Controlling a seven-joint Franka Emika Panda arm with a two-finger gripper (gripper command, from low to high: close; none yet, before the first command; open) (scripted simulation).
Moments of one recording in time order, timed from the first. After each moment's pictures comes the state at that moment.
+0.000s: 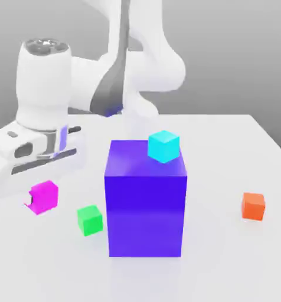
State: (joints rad) arm -0.11 -0.17 -0.37 -2.76 -0.34 2.64 -0.46
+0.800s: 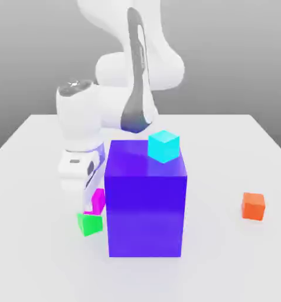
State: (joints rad) arm 0.16 -0.02 -0.60 -3.00 -0.01 2.97 -1.02
